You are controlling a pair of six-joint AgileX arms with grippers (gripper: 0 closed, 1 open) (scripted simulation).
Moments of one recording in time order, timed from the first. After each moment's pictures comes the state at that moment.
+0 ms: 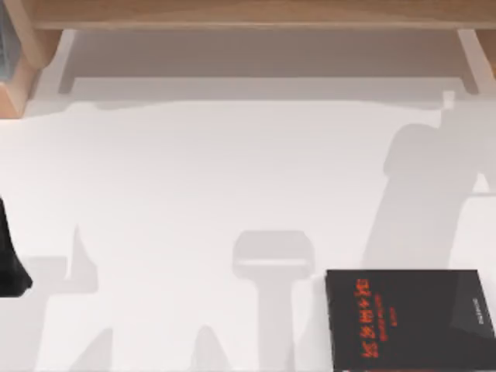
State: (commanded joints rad) left arm 0.00 0.00 0.00 0.00 0.00 0.00; right arm -0.37 2.58 2.50 -1.39 0.00 -0.06
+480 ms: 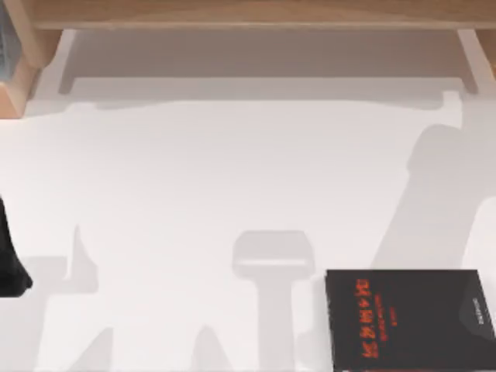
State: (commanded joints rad) left arm 0.00 0.00 0.00 0.00 0.00 0.00; right arm -0.37 2.59 2.38 -1.27 0.00 -0.06
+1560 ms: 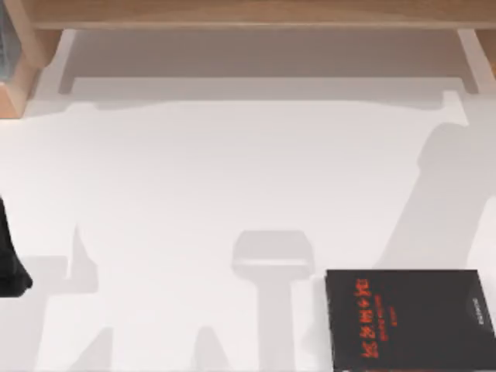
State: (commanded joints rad) left arm 0.00 0.00 0.00 0.00 0.00 0.00; right arm -0.36 2.61 2.37 -1.23 0.00 -0.05
